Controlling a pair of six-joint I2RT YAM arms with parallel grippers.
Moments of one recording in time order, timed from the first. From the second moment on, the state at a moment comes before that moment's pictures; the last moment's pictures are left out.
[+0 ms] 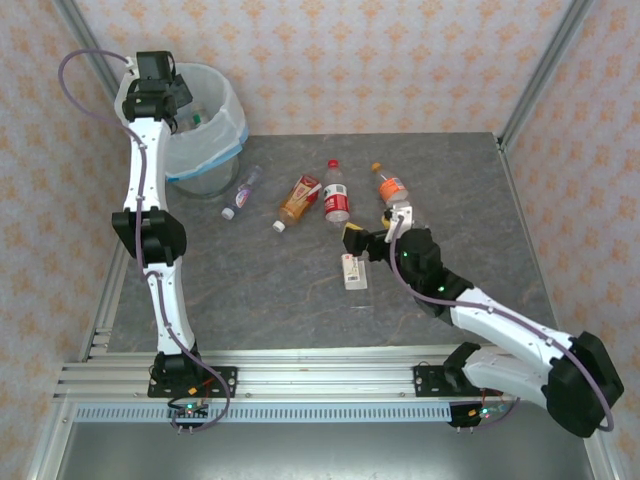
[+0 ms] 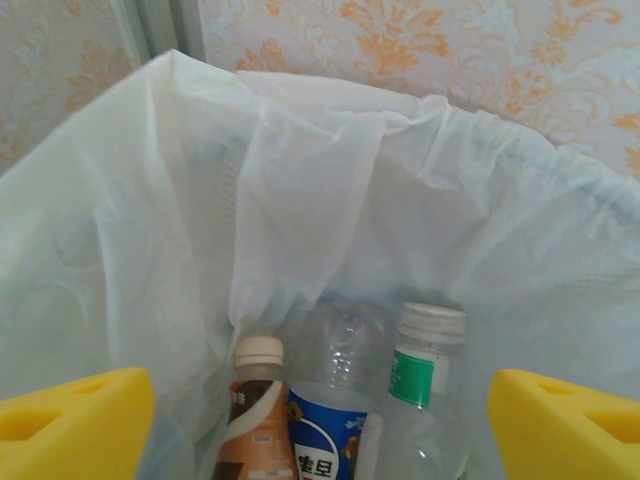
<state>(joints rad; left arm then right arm) 0.16 2.32 2.64 -0.89 -0.31 -0.35 0.69 1.00 0.55 0.23 0.18 0.37</state>
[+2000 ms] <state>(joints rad) -0.11 1.29 1.37 -0.48 0.02 -0.63 0.78 1.06 0.53 -0.30 0.29 0.69</state>
